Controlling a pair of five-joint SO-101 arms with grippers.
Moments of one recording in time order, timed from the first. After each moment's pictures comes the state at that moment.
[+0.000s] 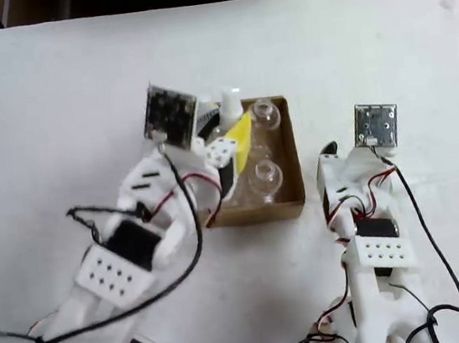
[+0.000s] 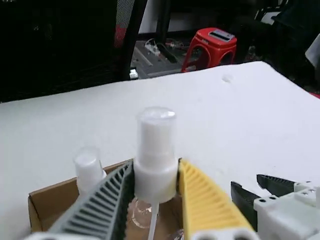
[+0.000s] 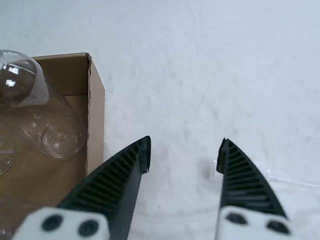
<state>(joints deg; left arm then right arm) 27.3 -43.5 48.9 23.7 11.7 4.7 -46.0 75.9 11.3 1.7</state>
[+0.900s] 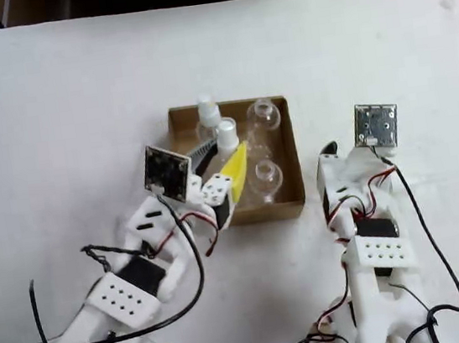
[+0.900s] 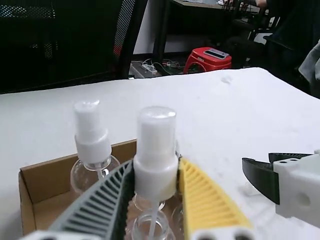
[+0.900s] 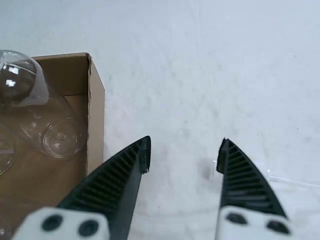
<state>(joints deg) 27.6 -49.8 76.5 -3.3 11.6 4.7 -46.0 75.9 11.3 1.7</state>
